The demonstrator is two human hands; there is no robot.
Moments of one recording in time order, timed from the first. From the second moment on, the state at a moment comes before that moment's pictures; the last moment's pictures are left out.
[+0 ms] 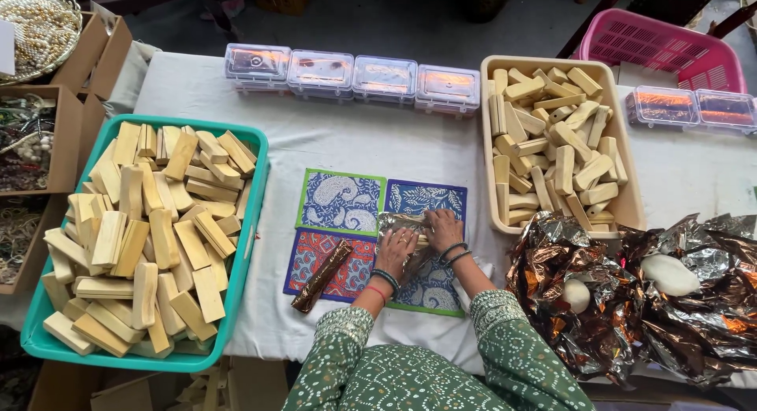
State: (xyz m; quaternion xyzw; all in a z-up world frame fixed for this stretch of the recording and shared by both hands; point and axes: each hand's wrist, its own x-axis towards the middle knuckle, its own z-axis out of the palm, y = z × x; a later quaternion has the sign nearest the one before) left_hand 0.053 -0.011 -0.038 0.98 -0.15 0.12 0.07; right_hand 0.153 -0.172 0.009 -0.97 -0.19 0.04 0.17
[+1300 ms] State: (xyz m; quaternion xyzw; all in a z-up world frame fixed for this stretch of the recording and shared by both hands) left_hand 0.007 -0.007 0.041 0.95 -0.15 0.16 0.23; right_hand 0.067 -0.206 0.036 -0.90 -0.39 -0.04 0.18
